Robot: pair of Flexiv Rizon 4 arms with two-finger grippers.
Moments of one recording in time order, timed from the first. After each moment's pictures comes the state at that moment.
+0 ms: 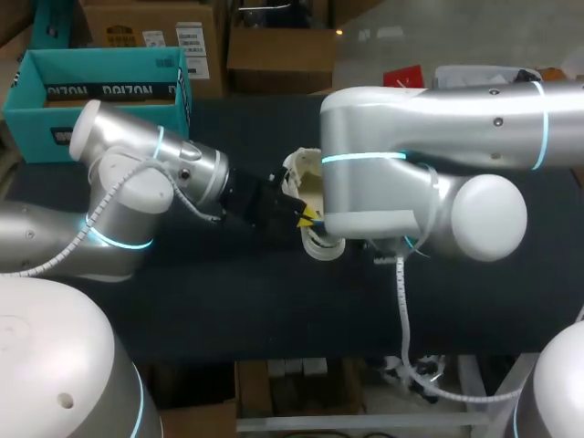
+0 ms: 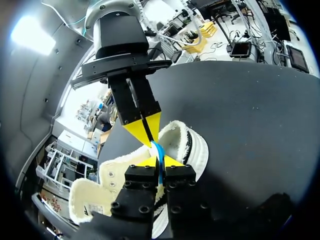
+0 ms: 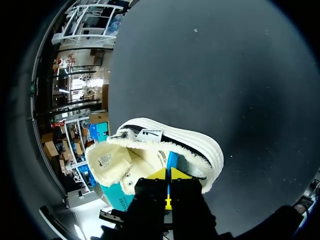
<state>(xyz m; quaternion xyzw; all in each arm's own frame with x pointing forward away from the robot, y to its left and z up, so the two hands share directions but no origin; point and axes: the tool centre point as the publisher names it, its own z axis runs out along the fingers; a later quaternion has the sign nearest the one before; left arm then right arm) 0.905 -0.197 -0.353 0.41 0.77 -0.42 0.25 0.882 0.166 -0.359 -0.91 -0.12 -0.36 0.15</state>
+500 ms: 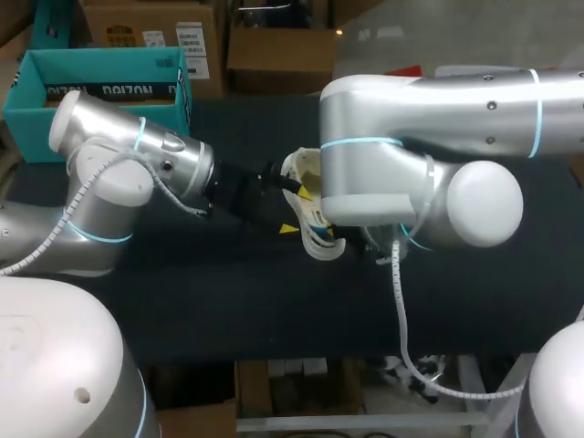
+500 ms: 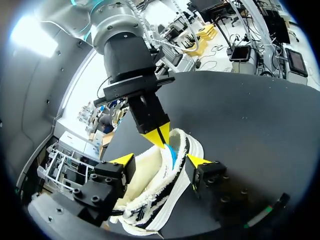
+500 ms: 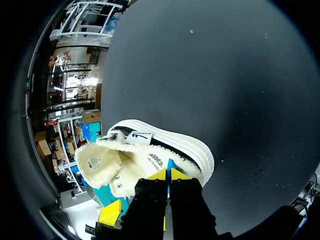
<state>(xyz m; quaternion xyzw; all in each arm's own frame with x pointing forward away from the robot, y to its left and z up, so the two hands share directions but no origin) 0.896 -0.175 -0.323 0.41 0.77 -0.42 0.25 0.874 0.161 -0.373 -0.93 -0.13 -0.33 0.14</state>
